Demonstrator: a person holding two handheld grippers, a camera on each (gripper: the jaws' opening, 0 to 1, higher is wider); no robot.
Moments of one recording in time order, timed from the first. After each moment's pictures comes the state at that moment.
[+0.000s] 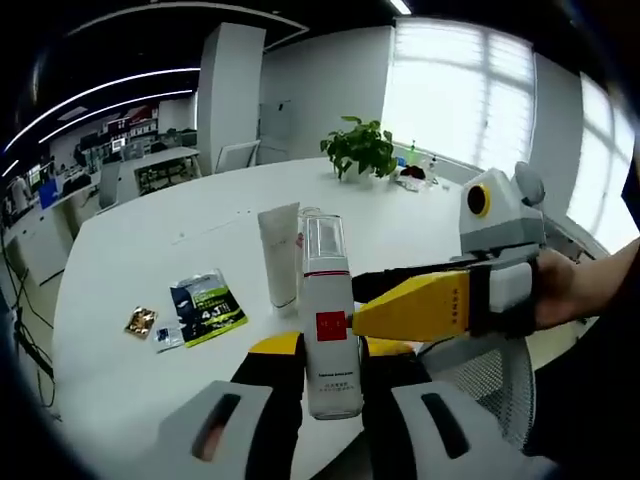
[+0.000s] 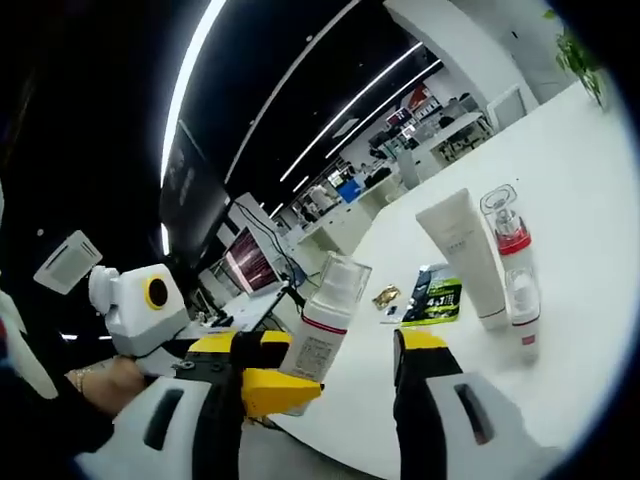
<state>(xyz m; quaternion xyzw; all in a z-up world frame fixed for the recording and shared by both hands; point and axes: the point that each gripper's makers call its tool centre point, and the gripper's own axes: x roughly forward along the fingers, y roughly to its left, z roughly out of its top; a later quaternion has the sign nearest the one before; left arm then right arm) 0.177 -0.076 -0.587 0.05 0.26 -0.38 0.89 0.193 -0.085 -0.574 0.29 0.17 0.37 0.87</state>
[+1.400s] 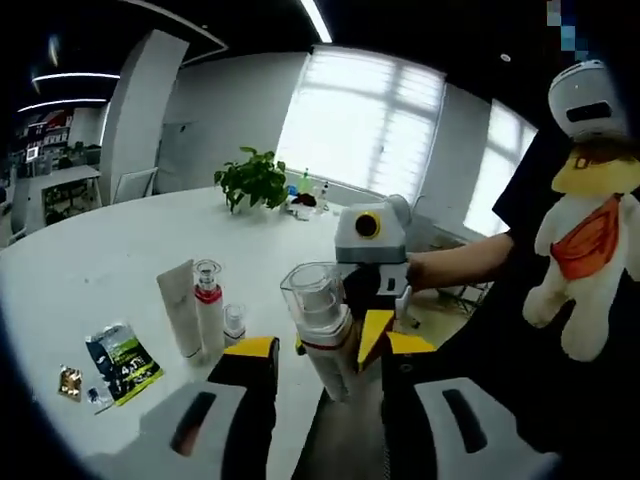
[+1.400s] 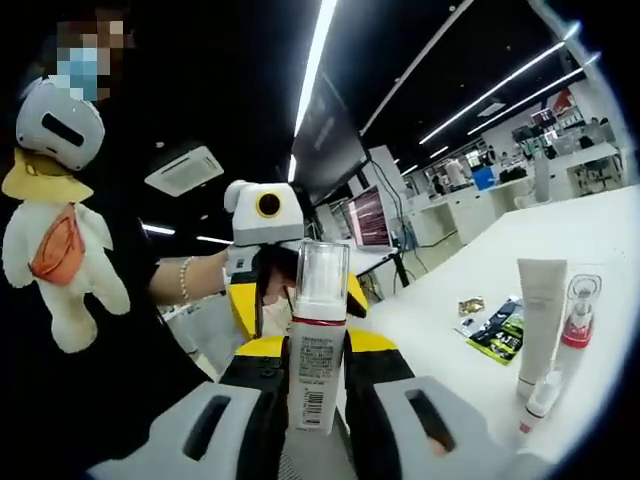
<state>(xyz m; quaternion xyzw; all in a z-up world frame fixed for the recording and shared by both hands) 0.144 -0.116 -0.523 -0.01 0.21 -0.61 0.76 0.139 -0.095 -0.542 0.12 0.12 0.65 0.74</state>
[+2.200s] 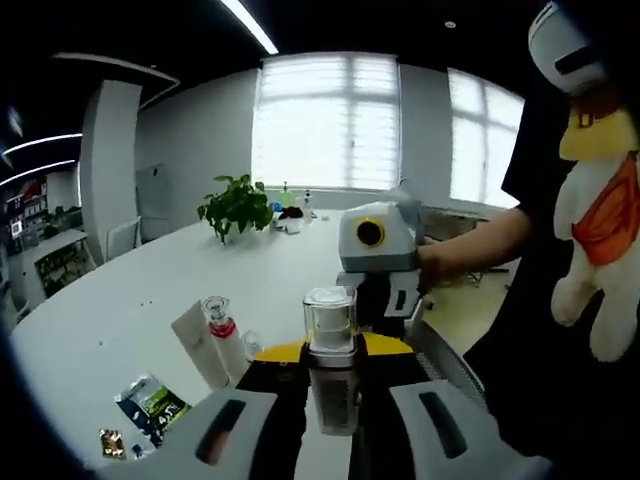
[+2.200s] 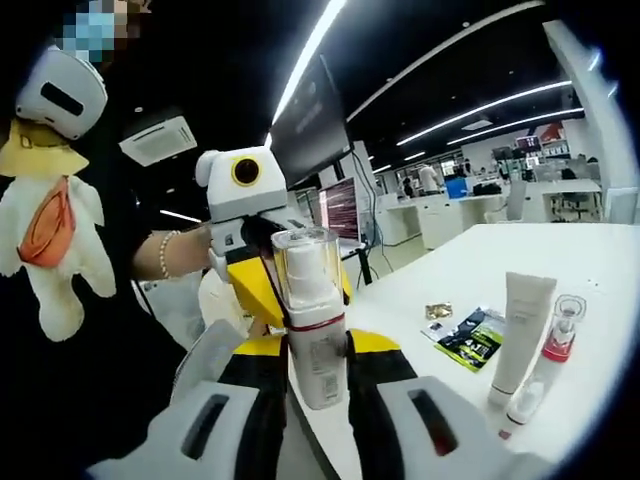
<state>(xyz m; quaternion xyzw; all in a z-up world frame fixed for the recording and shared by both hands) 0.148 -0.110 -0.510 0.06 0.12 -0.64 0.76 0.142 -0.077 -0.559 0.04 0.12 0.58 0.80</state>
